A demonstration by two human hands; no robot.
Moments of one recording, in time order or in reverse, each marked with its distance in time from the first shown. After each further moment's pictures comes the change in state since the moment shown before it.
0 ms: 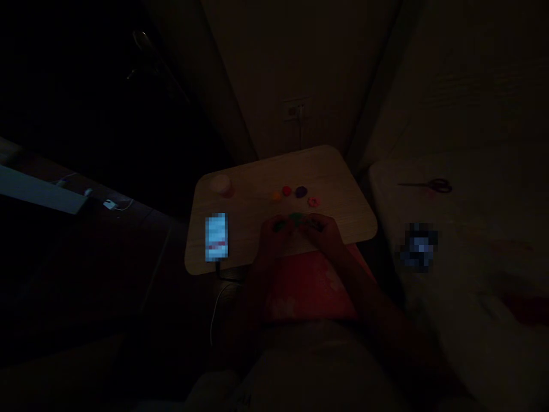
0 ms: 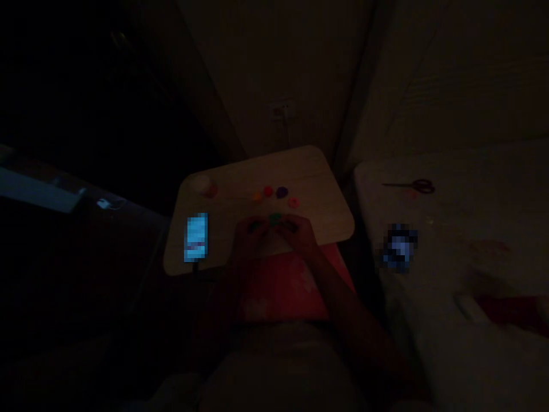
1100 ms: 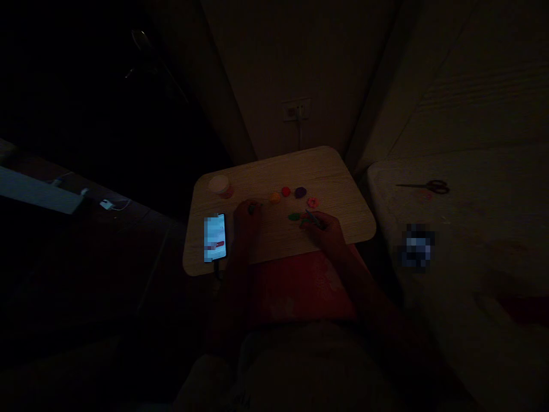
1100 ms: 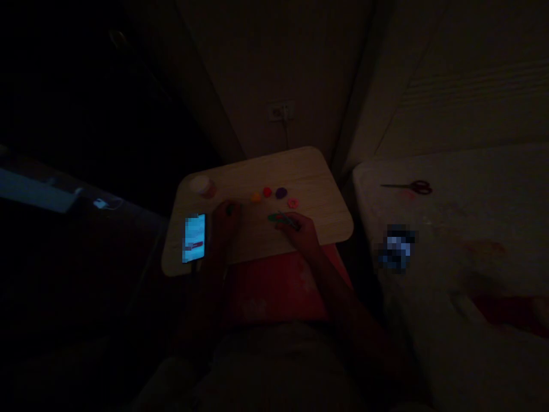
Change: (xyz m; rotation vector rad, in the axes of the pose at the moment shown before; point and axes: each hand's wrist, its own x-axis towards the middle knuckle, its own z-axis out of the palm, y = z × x) left_hand 0.071 -0.022 -0.065 0.654 0.242 0.226; right_hand 0.001 -0.007 -0.004 -0.023 0.073 -0.031
